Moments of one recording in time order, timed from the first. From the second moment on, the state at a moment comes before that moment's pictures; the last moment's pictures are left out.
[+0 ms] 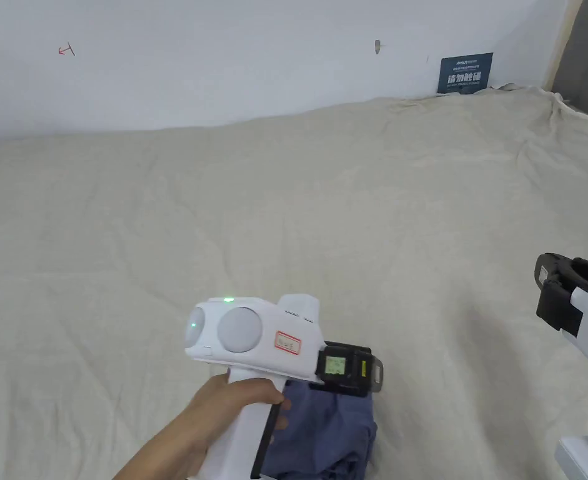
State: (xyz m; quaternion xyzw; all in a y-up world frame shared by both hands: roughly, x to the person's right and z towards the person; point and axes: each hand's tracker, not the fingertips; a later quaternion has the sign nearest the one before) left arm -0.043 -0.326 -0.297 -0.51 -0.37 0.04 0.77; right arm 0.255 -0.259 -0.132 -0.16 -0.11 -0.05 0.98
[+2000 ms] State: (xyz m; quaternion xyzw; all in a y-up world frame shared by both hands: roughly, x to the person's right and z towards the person) left arm -0.091 -0.283 -0.256 -0.18 -0.26 0.01 0.95; right arm 0.217 -0.226 -0.122 -0.09 -0.12 -0.02 0.99
